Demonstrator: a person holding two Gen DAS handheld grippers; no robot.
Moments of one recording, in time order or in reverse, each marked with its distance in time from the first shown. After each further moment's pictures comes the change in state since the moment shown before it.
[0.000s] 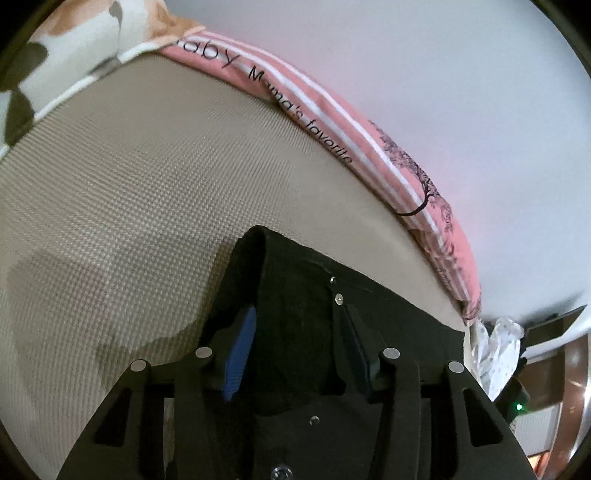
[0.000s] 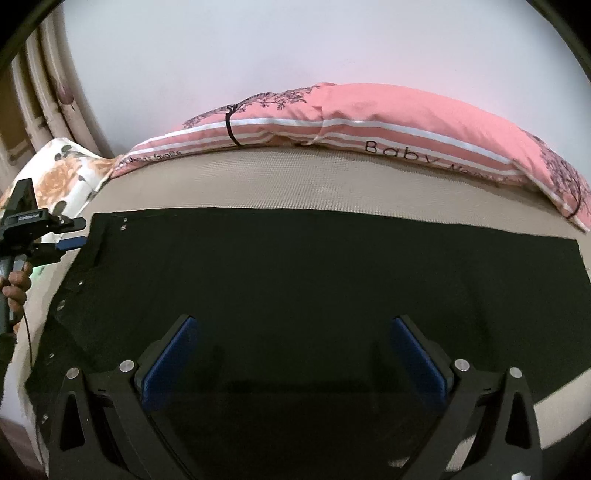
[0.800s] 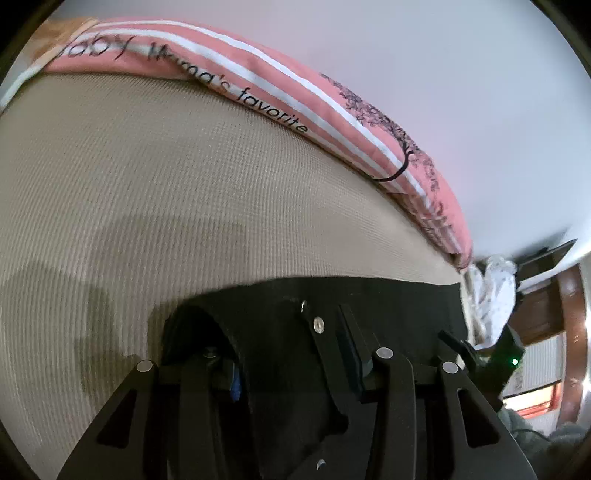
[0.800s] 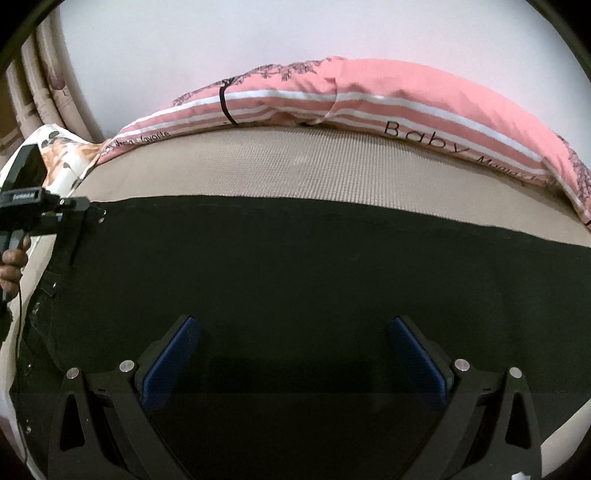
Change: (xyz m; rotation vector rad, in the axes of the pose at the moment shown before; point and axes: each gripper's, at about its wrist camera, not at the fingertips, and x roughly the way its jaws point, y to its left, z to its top) left arm 0.059 -0.031 0.036 0.215 0.165 -0.072; right arm 0.044 0.004 0.005 -0.016 0.053 -0.004
